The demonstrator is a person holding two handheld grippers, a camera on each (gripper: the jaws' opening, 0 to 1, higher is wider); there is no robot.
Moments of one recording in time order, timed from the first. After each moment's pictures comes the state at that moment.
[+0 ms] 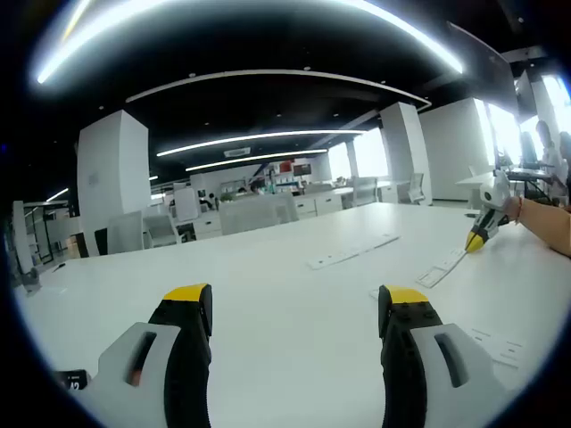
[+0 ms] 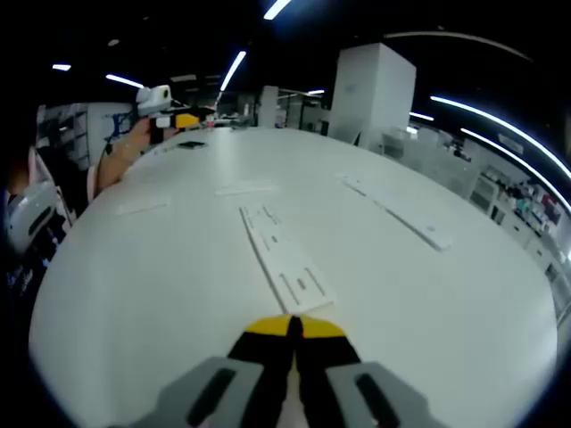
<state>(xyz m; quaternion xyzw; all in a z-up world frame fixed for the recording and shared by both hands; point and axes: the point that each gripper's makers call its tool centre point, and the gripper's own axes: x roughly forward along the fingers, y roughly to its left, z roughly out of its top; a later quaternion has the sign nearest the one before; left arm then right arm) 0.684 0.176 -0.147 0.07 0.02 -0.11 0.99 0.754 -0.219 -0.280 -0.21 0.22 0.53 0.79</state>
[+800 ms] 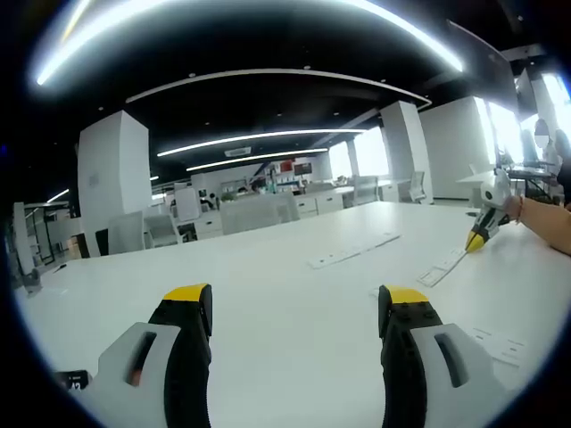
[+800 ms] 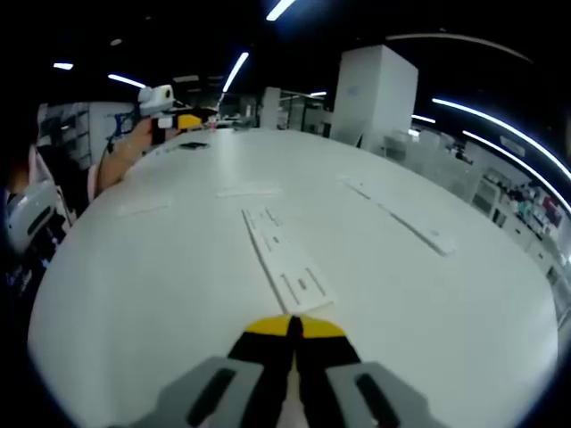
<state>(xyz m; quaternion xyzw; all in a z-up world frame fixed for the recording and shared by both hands) 0.686 0.178 -0.147 0.08 0.02 -0.11 0.99 0.750 -0.209 -0.280 -0.21 0.21 0.54 0.79</state>
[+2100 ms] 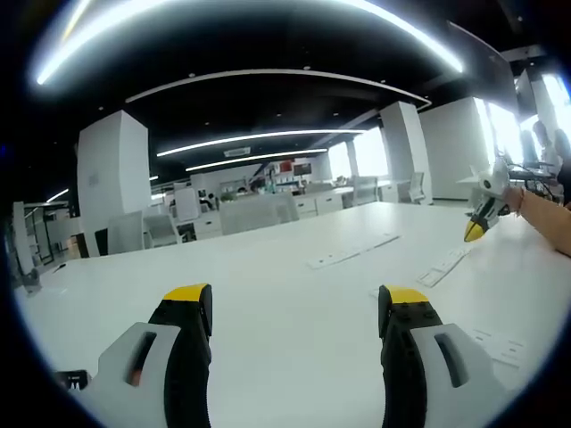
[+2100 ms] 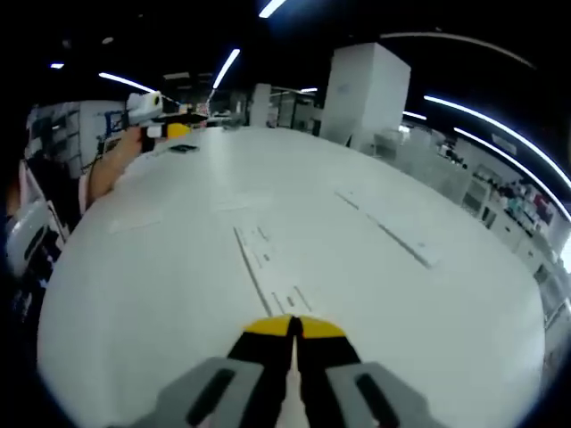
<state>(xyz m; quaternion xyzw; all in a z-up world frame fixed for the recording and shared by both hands) 0.685 0.177 -0.148 0.07 0.02 -0.11 0.99 0.758 -0.208 -0.245 -0.22 0.22 0.50 0.81</state>
